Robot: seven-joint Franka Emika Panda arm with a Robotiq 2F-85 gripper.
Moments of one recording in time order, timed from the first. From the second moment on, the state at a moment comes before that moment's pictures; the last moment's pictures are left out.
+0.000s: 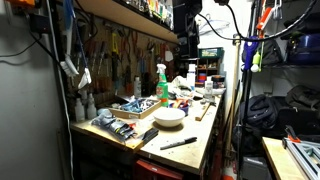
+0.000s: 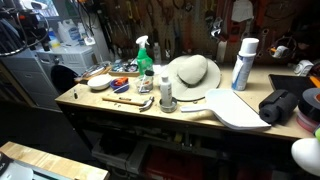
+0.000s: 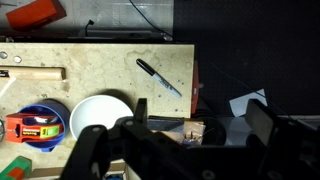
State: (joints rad) arm 0.10 -0.36 0.16 -2.20 0.10 1.78 0.21
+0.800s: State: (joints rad) arm 0.06 -0.28 0.15 -2.40 -0.01 2.10 0.21
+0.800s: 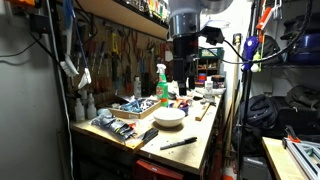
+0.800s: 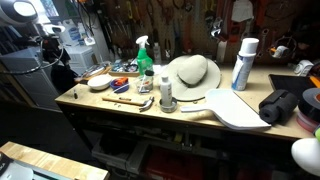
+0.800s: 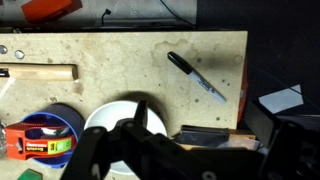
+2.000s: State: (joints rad) arm 0.16 -0.21 0.15 -2.64 0.01 2.34 -0.22
